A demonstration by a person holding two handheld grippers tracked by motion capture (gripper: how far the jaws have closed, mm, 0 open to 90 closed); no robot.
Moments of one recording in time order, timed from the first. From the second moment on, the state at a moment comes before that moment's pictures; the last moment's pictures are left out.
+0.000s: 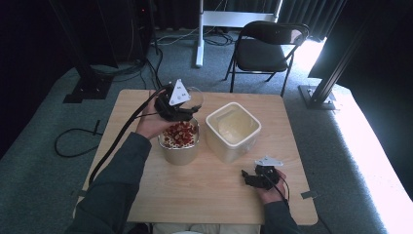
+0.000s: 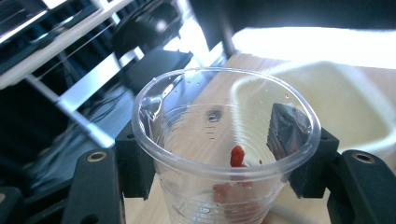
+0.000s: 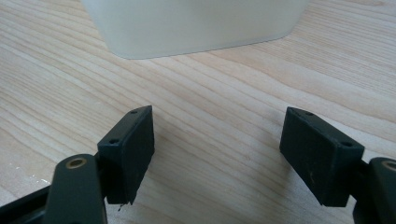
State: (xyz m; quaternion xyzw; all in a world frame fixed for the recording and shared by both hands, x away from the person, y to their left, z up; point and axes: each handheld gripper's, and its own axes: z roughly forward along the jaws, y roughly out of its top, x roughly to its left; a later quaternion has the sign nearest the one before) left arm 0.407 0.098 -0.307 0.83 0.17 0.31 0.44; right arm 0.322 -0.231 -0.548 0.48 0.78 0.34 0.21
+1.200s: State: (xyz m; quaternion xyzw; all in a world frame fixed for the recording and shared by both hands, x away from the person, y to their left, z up) left arm 0.436 -0.014 -0.354 0.80 0.21 0.13 0.55; right arm 0.321 -0.227 -0.547 0.47 0.79 0.34 0.20
